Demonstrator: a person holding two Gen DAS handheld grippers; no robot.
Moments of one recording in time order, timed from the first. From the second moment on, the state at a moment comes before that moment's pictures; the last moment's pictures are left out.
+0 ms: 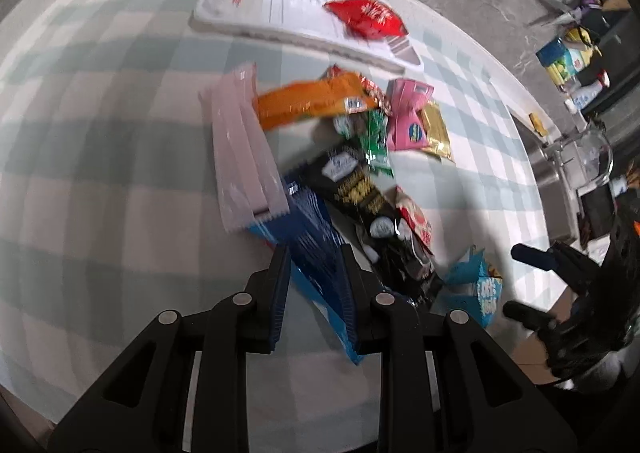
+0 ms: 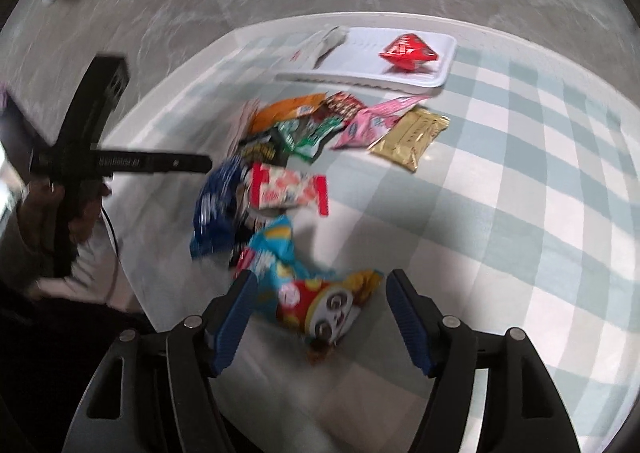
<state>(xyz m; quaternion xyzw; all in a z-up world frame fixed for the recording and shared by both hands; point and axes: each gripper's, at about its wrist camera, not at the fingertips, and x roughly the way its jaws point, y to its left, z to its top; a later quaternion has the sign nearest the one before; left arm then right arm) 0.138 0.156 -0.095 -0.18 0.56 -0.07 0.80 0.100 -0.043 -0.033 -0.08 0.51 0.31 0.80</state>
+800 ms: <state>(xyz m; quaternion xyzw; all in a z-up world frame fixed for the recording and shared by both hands) 0.127 0.130 -0.111 -0.21 0.58 -0.05 0.79 0.086 0.002 -0.063 -0.28 0.47 0.34 0.76</state>
